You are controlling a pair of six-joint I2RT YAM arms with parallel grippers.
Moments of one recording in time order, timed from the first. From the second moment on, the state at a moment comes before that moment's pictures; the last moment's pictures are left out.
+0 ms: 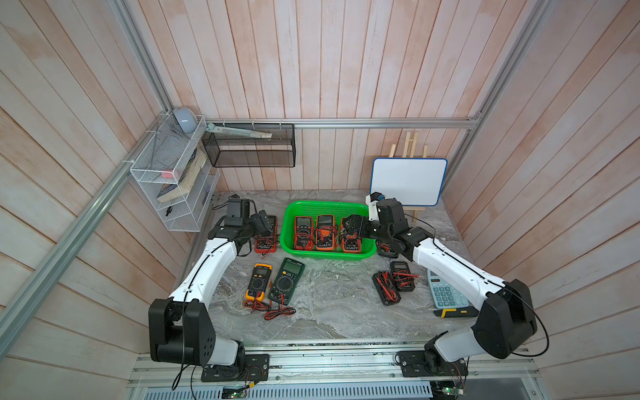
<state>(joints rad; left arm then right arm) -0.07 1.47 1.19 -0.48 -0.03 -0.46 0.53 1.48 1.16 -0.25 -0.13 0.56</state>
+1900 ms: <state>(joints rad) -0.07 2.32 1.87 -0.69 0.02 -0.13 0.72 1.60 1.18 -0.11 -0.24 0.63</state>
